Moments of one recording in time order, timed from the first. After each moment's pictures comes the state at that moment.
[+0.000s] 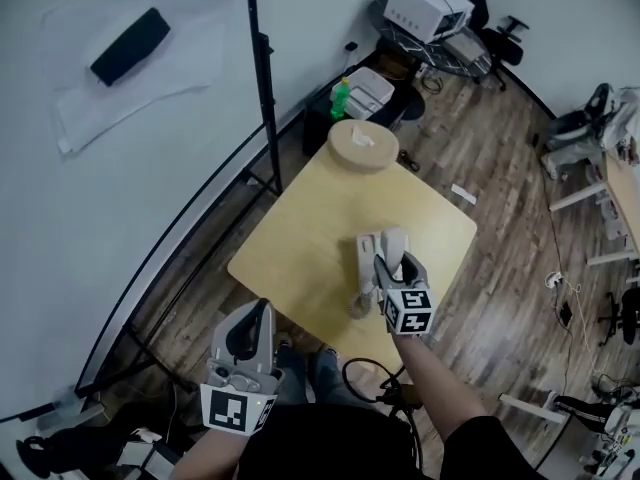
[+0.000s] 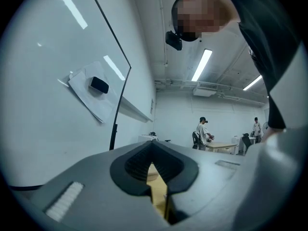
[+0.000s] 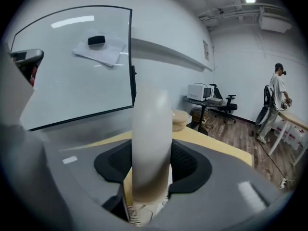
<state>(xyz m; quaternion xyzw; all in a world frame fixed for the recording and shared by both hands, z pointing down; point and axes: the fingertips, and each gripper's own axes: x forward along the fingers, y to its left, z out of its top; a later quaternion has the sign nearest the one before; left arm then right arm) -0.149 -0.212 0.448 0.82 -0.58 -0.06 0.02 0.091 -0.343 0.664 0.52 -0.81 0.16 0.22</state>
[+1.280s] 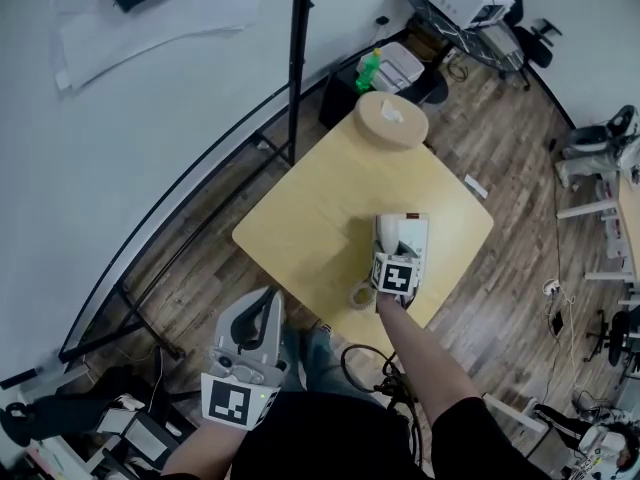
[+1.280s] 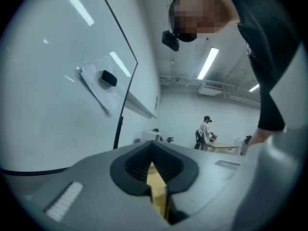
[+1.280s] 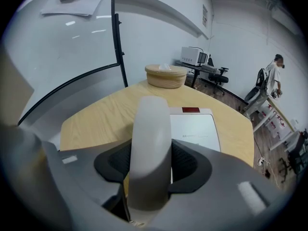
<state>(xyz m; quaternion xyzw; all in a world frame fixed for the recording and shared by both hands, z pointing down) -0.164 -0.199 0.490 0.80 -0.59 -0.06 0.05 0.080 -0.346 0.801 0.54 -0.70 0.28 0.38</state>
